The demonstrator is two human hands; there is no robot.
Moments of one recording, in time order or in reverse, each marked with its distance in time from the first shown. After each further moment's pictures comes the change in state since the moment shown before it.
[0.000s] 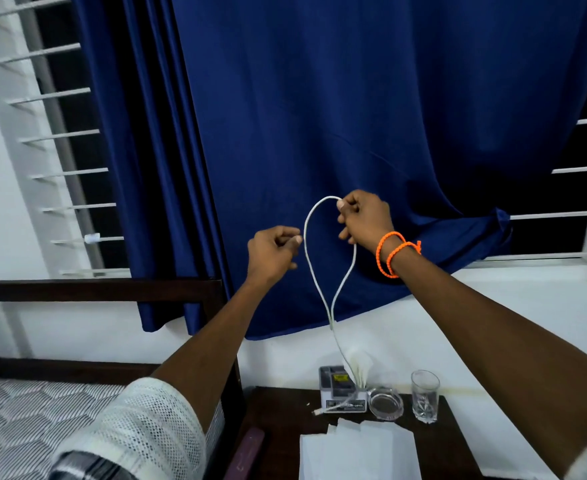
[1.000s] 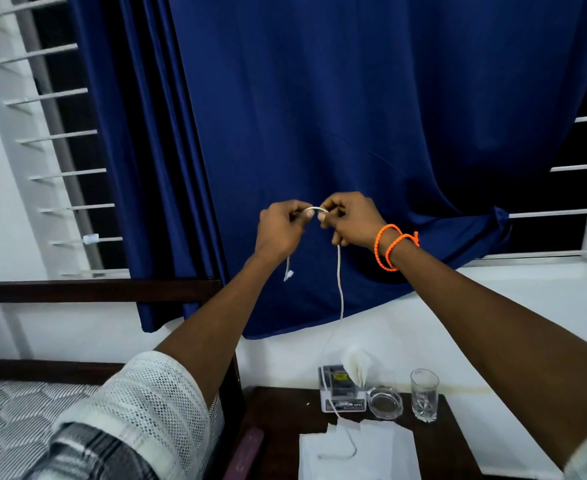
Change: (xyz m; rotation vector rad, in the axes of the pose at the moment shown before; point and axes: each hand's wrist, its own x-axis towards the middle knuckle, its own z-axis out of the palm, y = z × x) left_hand 0.026 0.041 0.009 0.207 -0.060 0.246; right_hand -0.003 -0.017 -0.004 -0.058 -0.278 -0.129
